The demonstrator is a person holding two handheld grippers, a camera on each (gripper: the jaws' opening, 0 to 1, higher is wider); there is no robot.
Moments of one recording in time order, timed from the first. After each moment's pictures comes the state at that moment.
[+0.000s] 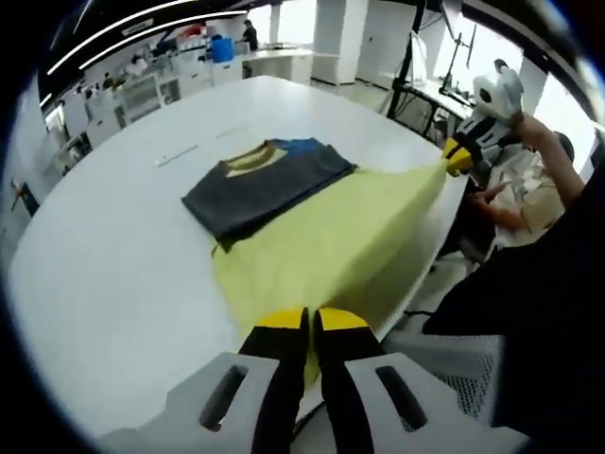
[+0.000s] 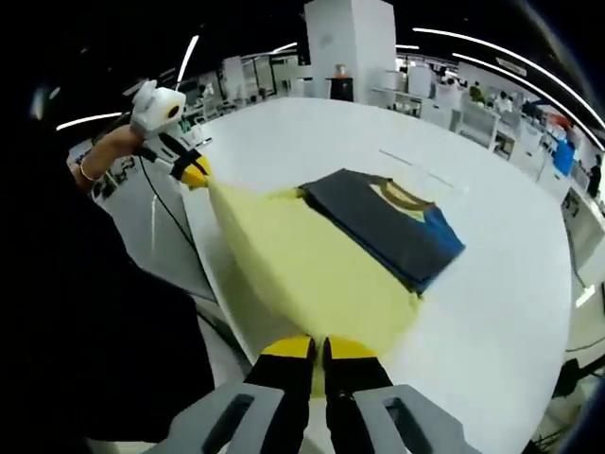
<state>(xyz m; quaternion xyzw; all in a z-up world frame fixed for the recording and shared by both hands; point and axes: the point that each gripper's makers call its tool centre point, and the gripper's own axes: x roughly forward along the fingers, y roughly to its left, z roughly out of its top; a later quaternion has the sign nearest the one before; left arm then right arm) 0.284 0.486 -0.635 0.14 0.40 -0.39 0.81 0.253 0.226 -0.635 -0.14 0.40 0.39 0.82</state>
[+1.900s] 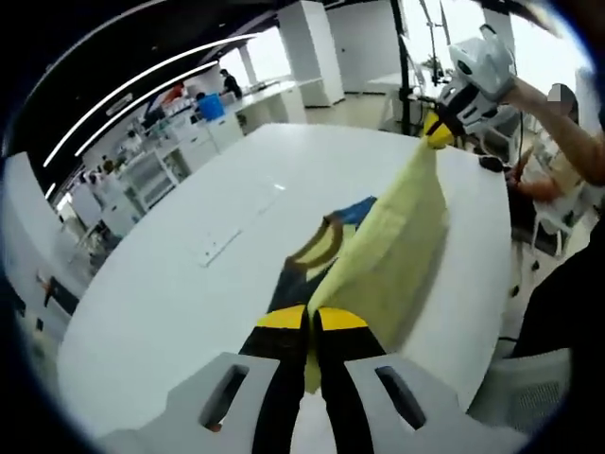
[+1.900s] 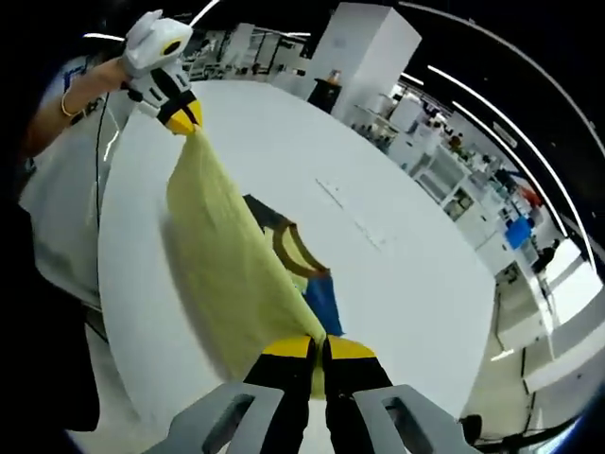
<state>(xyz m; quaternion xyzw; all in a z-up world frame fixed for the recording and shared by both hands) 0.439 0.465 -0.581 0.26 0.27 -0.39 0.84 0.423 0.205 -0.595 -0.33 0.31 0.28 0.85</state>
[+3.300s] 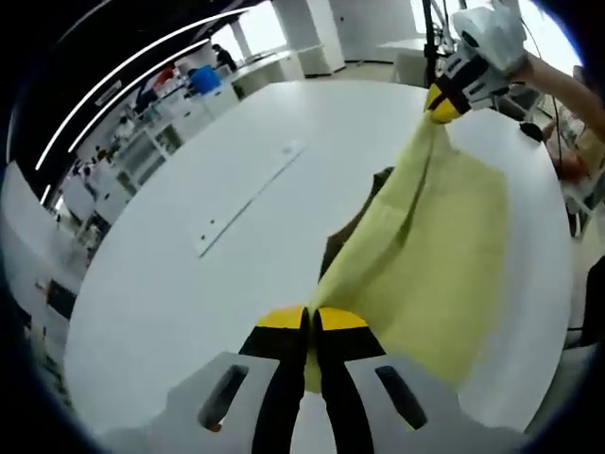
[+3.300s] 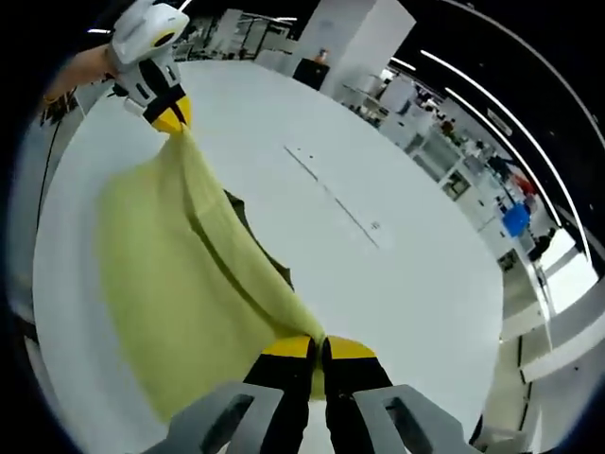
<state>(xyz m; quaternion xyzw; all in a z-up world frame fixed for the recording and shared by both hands) 0.554 0.463 -0.688 0.31 0.33 -0.38 0.81 0.536 0.205 -0.692 -0.32 0.36 0.26 0.84</state>
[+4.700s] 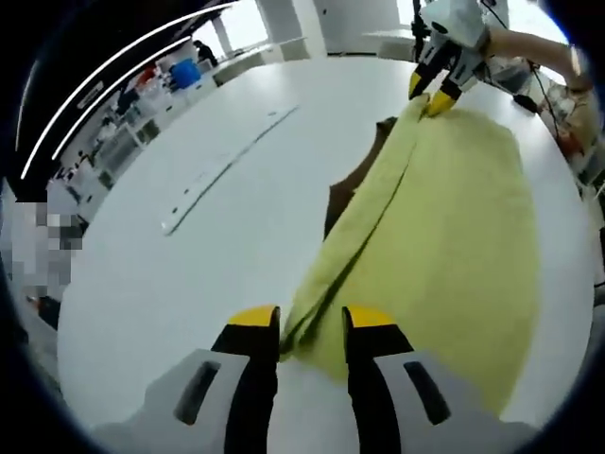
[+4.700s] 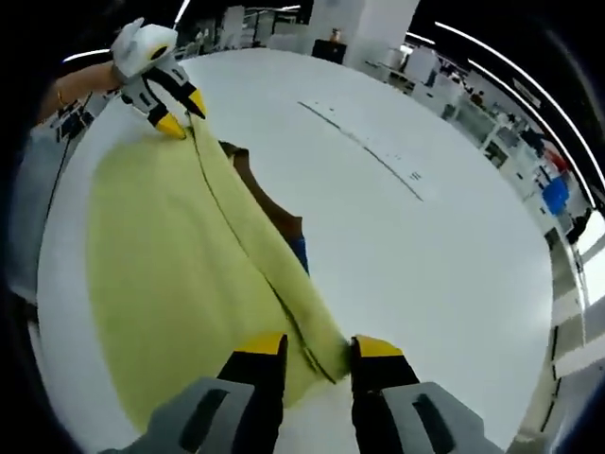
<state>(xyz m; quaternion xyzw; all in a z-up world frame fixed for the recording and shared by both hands) 0.564 0.489 -0.750 0.33 0.33 -0.40 0.79 0.534 0.184 -0.757 -0.31 0.41 0.31 0.80</state>
